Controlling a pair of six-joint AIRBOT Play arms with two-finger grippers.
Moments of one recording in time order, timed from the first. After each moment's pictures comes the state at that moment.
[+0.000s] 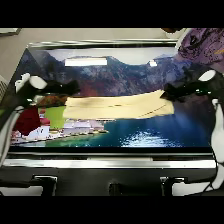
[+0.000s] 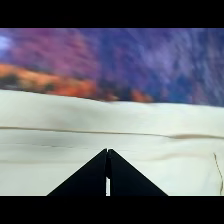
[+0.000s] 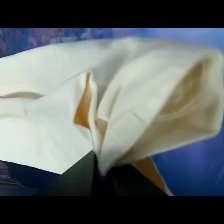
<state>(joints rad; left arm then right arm) -0.19 -1.58 1.37 0.99 -0.80 -1.65 -0.21 -1.61 1.51 -1.05 1.30 1.50</state>
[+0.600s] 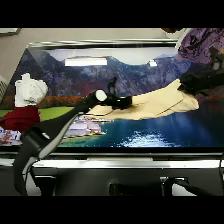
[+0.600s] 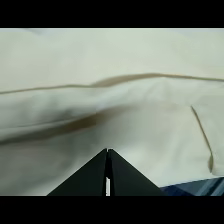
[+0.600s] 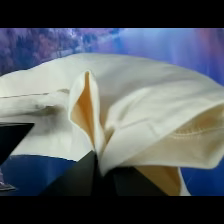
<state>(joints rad) -0.64 -2.04 1.78 0.75 -0.73 -1.68 -0.21 -1.34 1.58 -1.22 1.40 1.64</state>
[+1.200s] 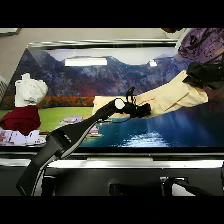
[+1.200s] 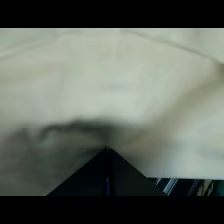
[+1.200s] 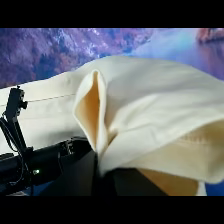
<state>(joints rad) -0.78 -2.26 2.03 0.59 -0.70 -1.75 -0.21 -1.33 1.70 -1.21 1.47 1.68</state>
